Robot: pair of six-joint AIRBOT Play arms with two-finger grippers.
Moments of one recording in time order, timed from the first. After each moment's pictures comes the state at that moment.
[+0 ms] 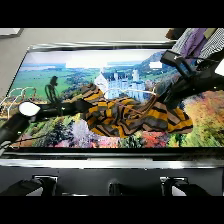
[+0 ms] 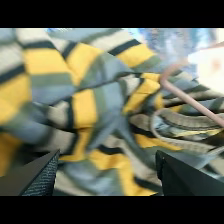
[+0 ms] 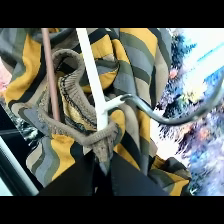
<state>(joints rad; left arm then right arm) -0.29 -1.15 0.87 0.56 -0.73 -1.30 0.02 -1.22 1.52 -1.13 1.56 0.69</state>
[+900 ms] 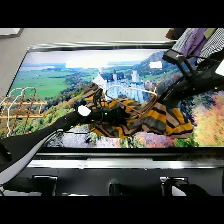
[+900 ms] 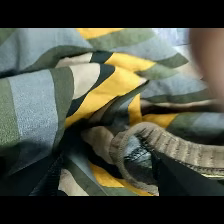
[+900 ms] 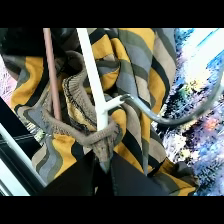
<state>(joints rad) -0.64 -1.62 1.13 0.37 -0.51 -1.32 0.02 -1.21 1.52 -1.14 1.57 0.80</state>
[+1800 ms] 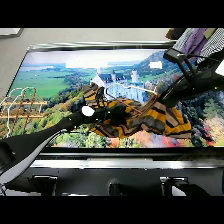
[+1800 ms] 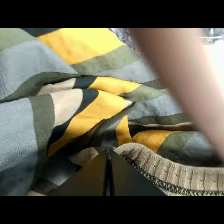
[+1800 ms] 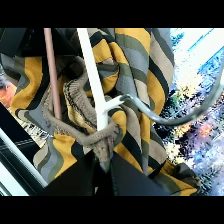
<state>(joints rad) -0.68 -1.65 1.17 0.34 -0.42 -1.29 0.02 -1.21 1.52 -1.13 1.56 0.83</state>
